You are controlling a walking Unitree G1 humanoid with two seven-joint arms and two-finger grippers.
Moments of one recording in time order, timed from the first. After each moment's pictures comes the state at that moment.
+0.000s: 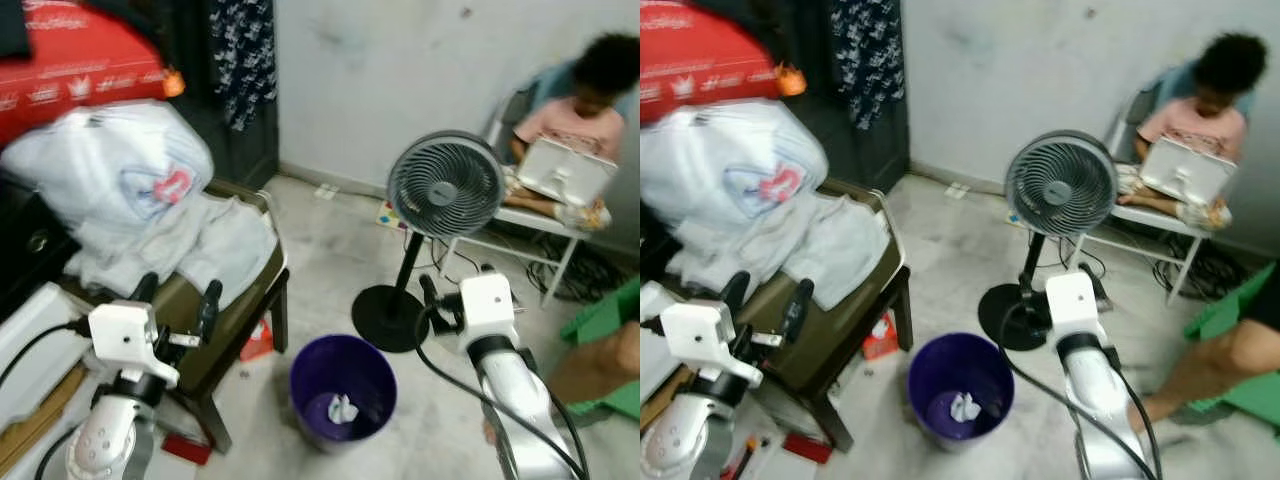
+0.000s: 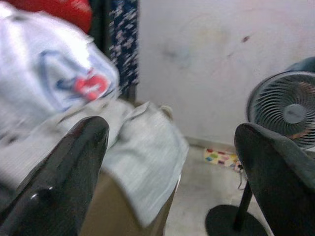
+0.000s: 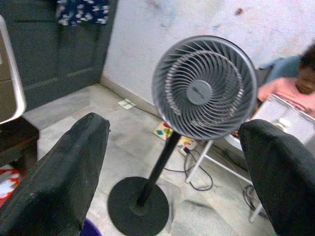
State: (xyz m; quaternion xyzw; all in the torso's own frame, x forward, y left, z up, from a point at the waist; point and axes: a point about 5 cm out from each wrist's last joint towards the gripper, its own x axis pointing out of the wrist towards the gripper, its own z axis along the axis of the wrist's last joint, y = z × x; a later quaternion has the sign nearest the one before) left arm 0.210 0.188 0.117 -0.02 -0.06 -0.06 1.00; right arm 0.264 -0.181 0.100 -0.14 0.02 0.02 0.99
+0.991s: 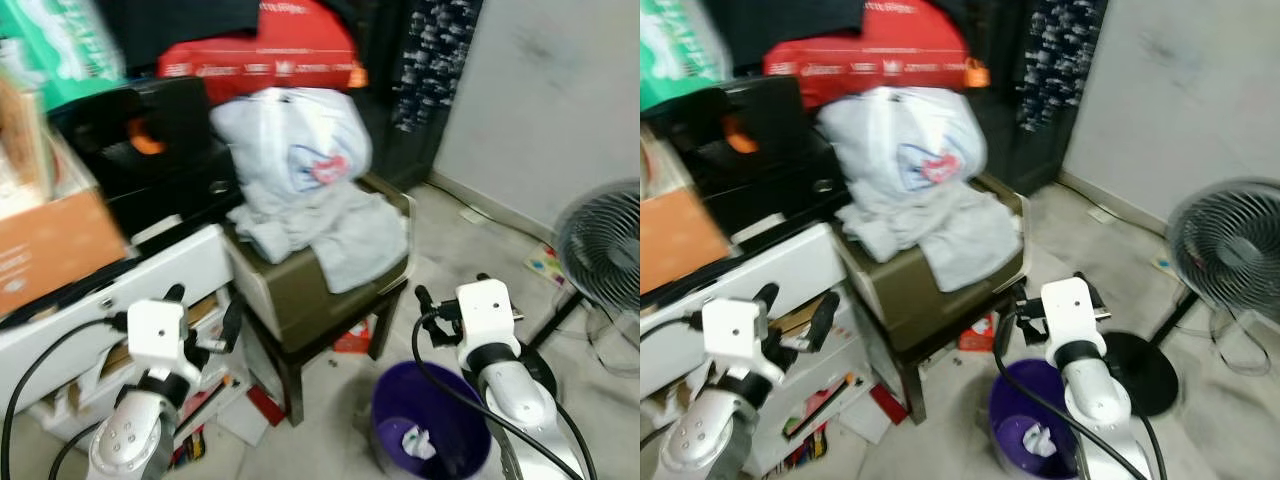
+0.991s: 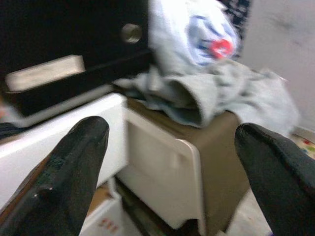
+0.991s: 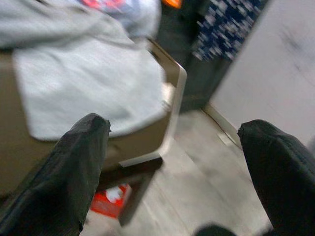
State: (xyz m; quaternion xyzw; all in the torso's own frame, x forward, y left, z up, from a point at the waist) left arm 0.214 0.169 0.118 -0.01 0.00 -0.08 1.00; right arm 0.252 -0.169 0.108 -0.14 0.04 0.03 0.99
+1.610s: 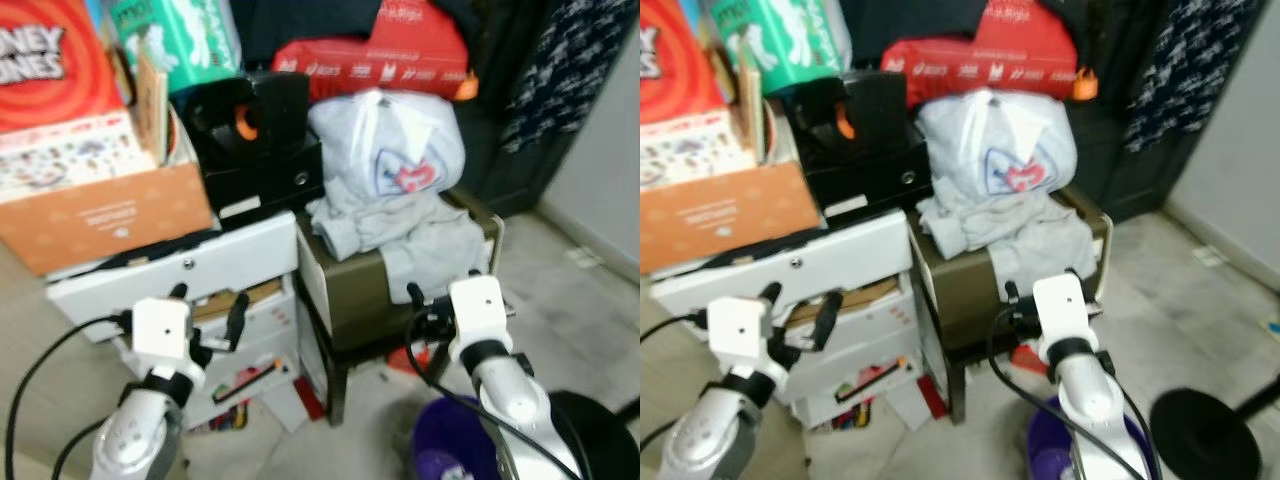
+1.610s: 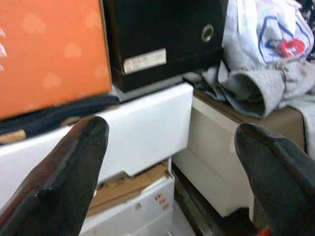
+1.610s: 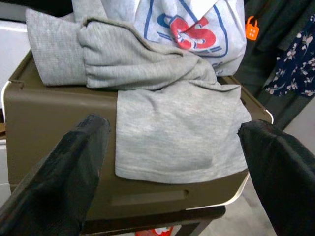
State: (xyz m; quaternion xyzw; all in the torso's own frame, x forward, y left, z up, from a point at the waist) left arm 0.214 0.163 0.118 0.00 0.01 -0.08 1.00; right arm 0.253 -0.163 0.110 -0.14 0.04 0.04 0.99
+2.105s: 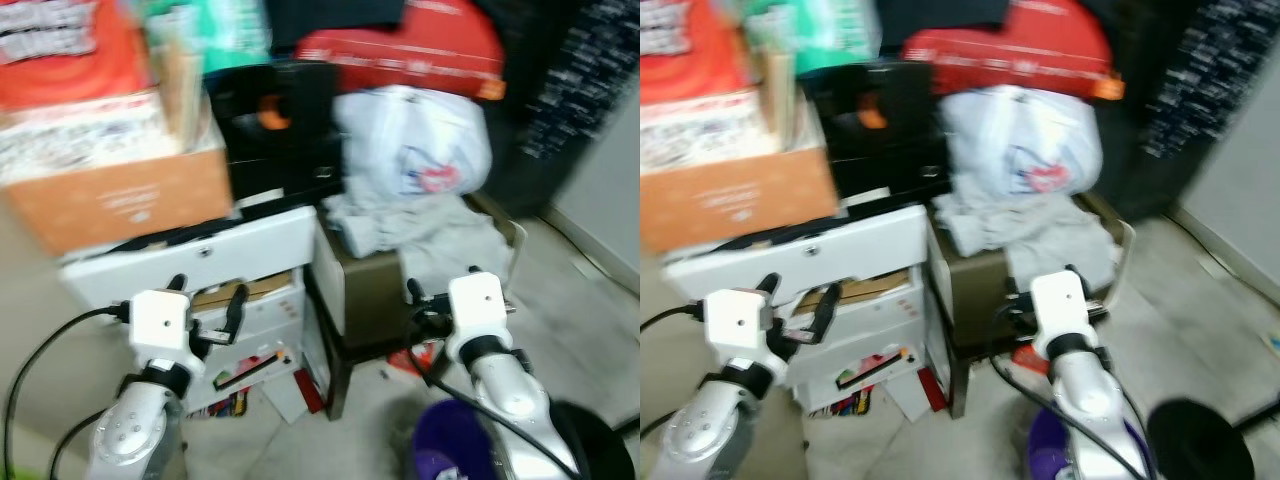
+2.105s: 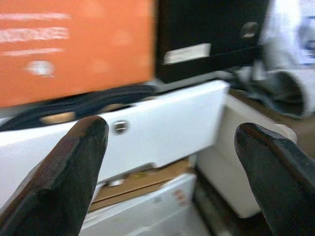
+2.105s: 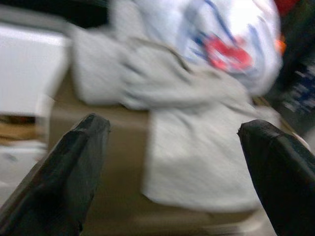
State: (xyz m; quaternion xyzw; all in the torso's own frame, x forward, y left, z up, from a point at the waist) left arm 0.217 0.167 0.122 0.00 0.00 -0.07 1.00; right arm 0.257 -0.154 0.116 -0.13 0.03 0.06 0.99
